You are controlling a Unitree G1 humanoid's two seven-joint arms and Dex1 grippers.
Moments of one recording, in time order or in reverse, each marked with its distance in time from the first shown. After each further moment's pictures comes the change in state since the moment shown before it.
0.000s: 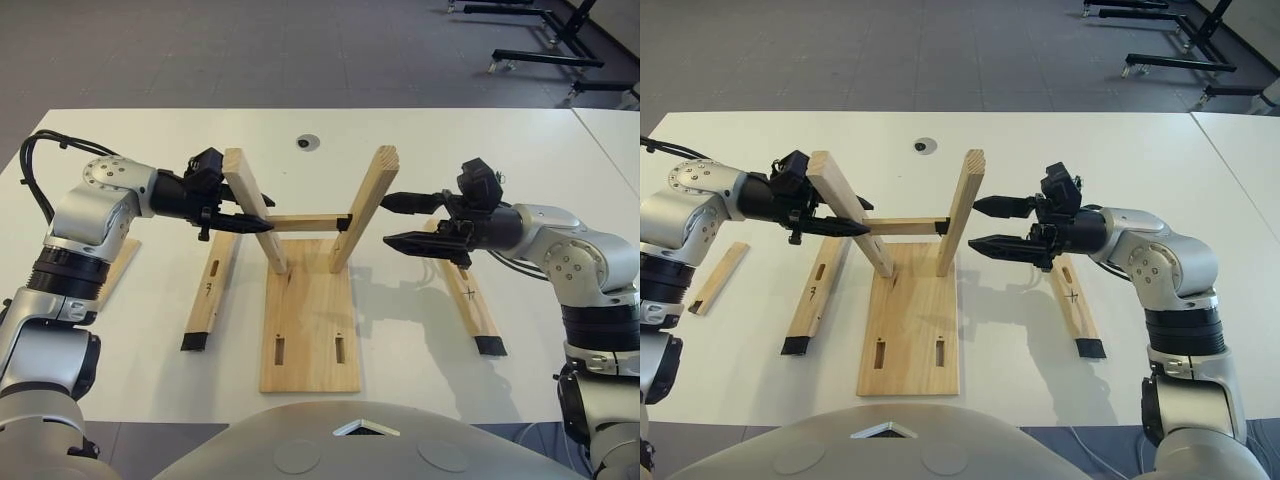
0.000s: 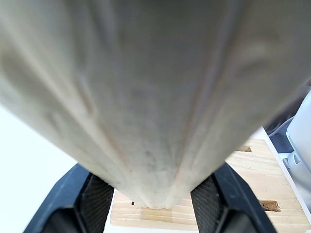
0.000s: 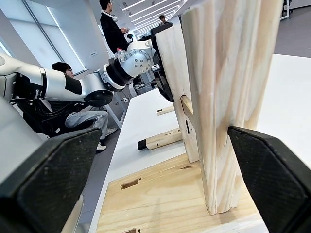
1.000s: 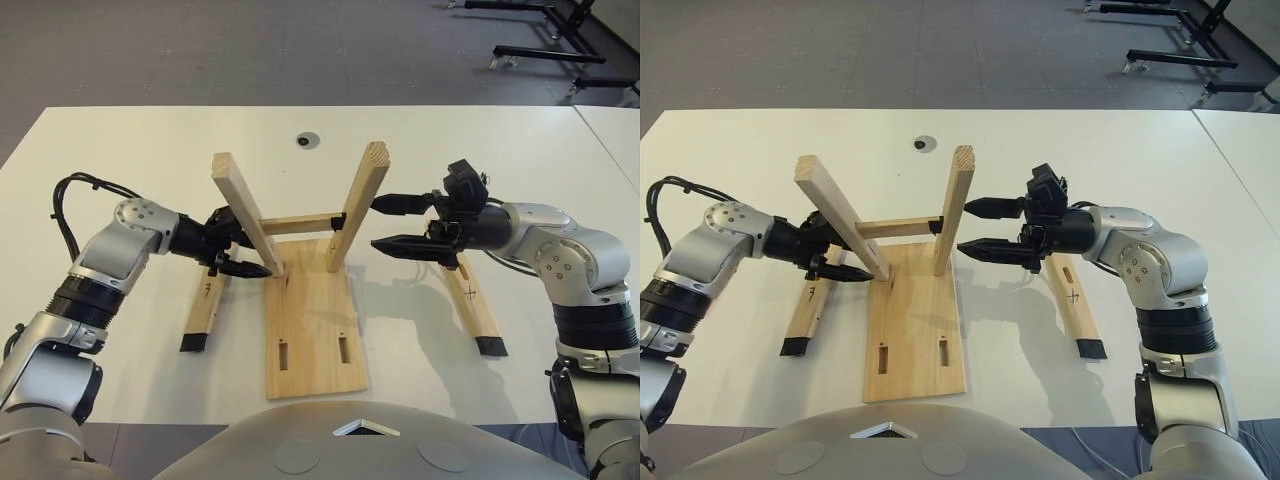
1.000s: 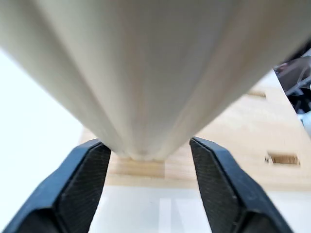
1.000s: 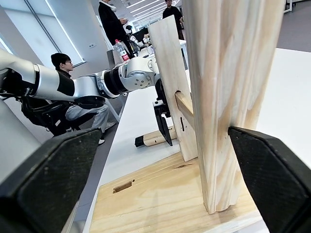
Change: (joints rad) left arm 0.140 -0.036 -0.098 0.005 0.166 -0.046 0.059; right arm -0.017 0.022 0.020 -0.039 -0.039 0.015 -0.019
